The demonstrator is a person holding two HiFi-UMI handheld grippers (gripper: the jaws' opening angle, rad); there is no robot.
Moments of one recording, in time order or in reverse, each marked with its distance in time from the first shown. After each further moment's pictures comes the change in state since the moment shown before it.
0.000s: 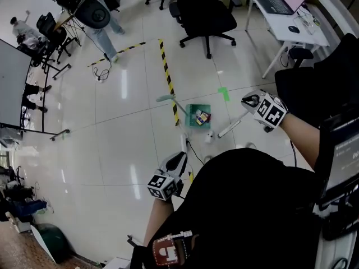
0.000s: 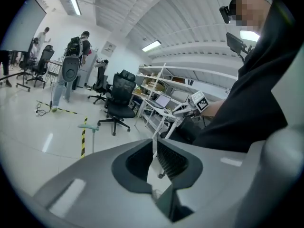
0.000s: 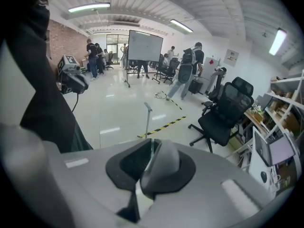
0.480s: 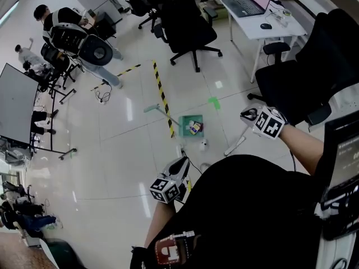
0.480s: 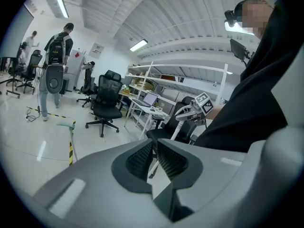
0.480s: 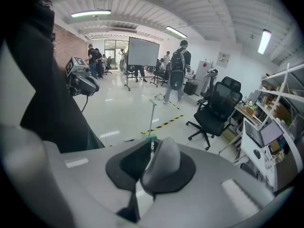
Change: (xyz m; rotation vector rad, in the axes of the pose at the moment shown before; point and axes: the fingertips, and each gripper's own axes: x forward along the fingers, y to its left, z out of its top) left arm 0.027 -0.152 -0.036 0.085 -0.008 -0.073; right arm -0.129 0.066 -0.117 0.042 -0.058 -0.032
